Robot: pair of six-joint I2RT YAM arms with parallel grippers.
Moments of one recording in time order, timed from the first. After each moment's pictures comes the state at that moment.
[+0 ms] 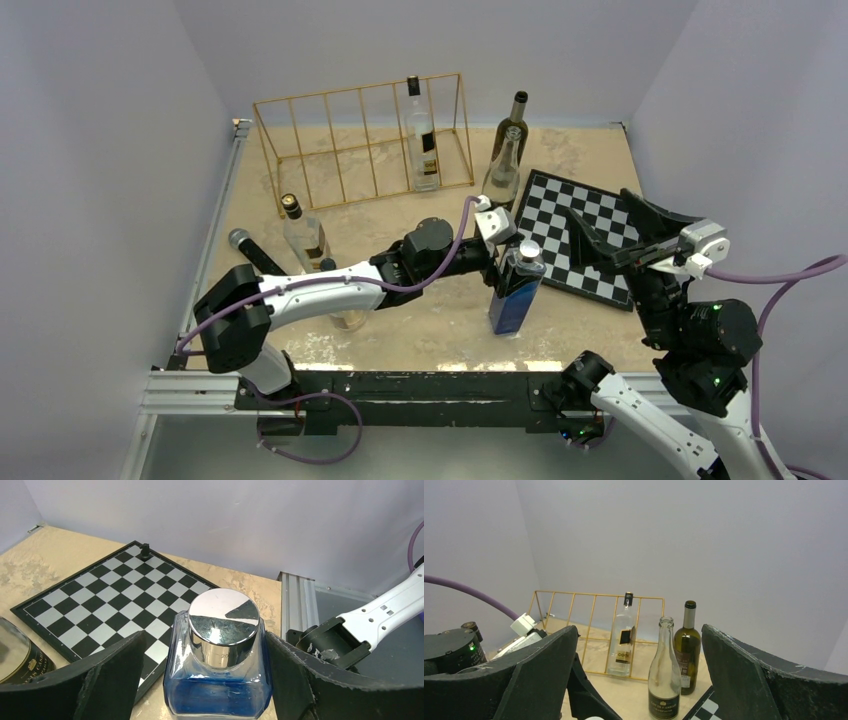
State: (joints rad) left arm -1.09 1.58 1.09 0.51 0.24 -0.13; right arm 0.69 0.37 0.95 -0.14 0.29 -0.10
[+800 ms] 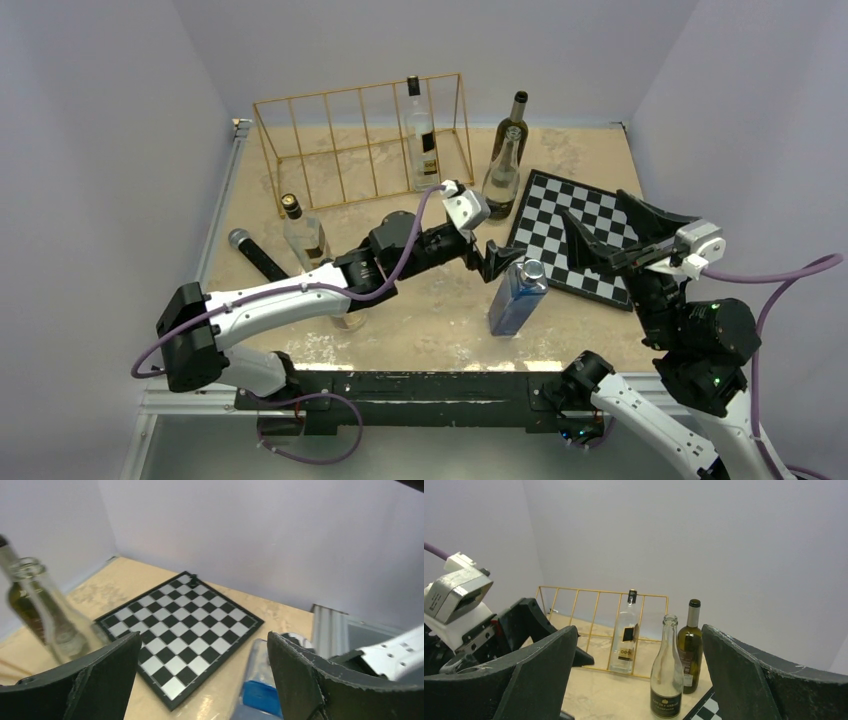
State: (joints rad) left arm -1.10 1.40 1.09 0.42 0.10 -0.06; right arm 0.69 0.37 0.95 -0.15 0.27 -0.10
